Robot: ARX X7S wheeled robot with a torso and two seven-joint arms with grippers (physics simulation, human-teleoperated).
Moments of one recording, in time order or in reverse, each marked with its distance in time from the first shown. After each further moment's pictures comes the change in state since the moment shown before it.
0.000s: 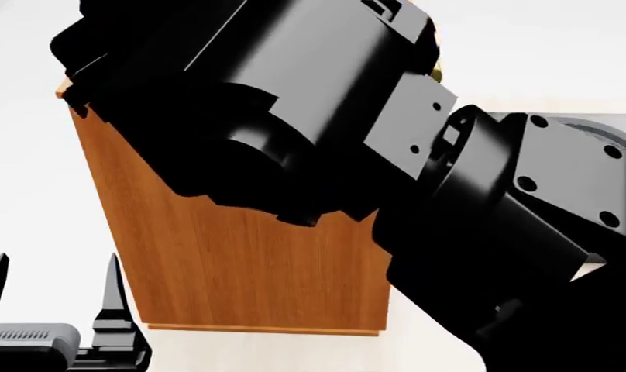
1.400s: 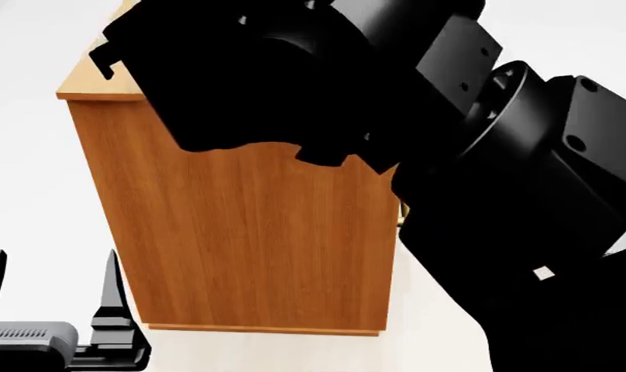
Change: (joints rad) left arm 0.000 0.006 -0.010 0.015 0.008 -0.010 0.007; right arm 0.048 0.001 0.104 0.088 0.119 0.110 0.136
